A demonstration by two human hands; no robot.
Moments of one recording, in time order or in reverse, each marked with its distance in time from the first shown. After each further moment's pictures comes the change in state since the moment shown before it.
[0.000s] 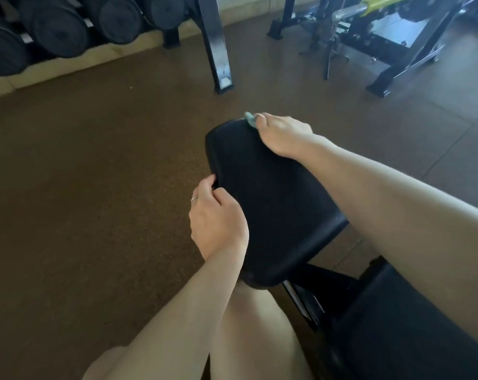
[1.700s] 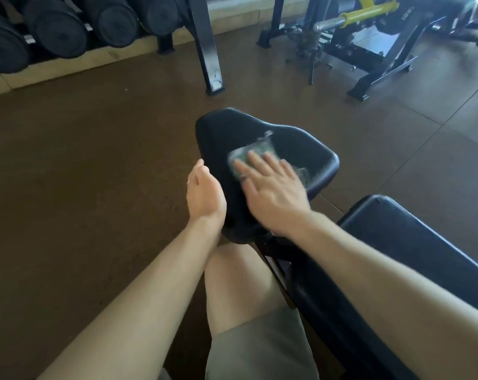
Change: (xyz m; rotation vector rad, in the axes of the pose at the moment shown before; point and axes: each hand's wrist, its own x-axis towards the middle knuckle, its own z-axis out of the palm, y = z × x) left_hand -0.025 -0.001 -0.022 -0.384 -0.248 -0.207; right_hand -0.182 -0.002 0.059 -0.055 0.161 -0.145
